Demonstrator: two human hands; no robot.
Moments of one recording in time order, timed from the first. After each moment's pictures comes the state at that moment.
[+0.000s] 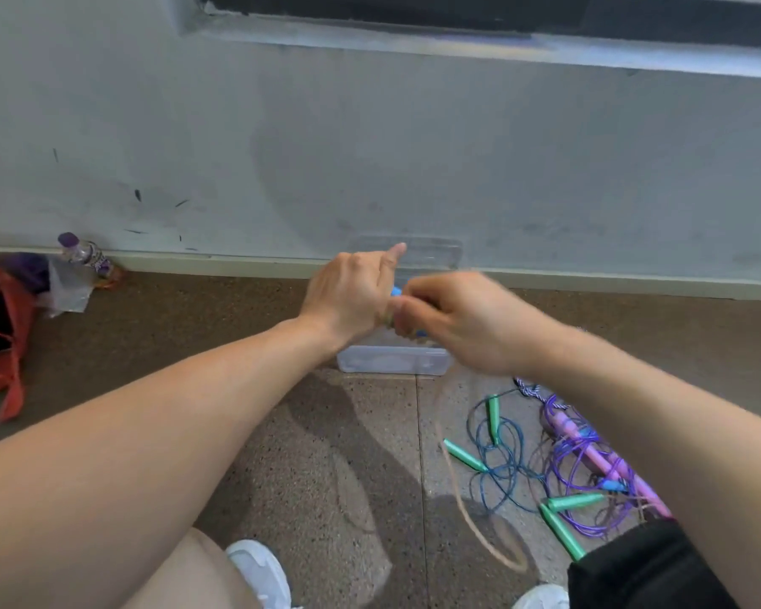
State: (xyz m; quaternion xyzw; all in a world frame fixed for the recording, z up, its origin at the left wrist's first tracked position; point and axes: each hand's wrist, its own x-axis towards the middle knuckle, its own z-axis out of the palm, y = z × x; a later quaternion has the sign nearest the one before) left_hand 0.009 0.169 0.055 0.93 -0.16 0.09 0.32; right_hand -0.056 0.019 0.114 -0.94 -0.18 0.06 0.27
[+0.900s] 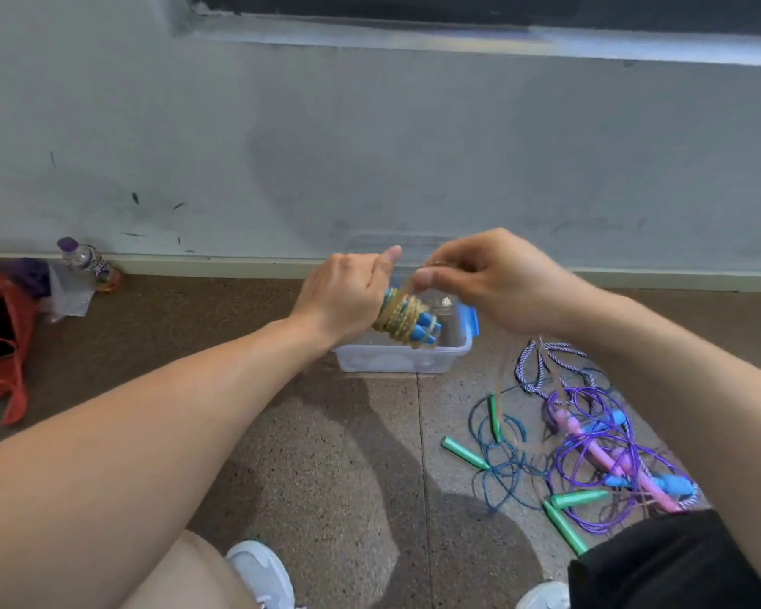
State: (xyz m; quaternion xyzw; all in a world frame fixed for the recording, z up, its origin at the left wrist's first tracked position) left_hand 0.009 0.174 0.053 0.93 -0.18 0.09 0.32; right_hand -0.037 -0.011 0.127 -0.93 -0.12 0.07 0.34
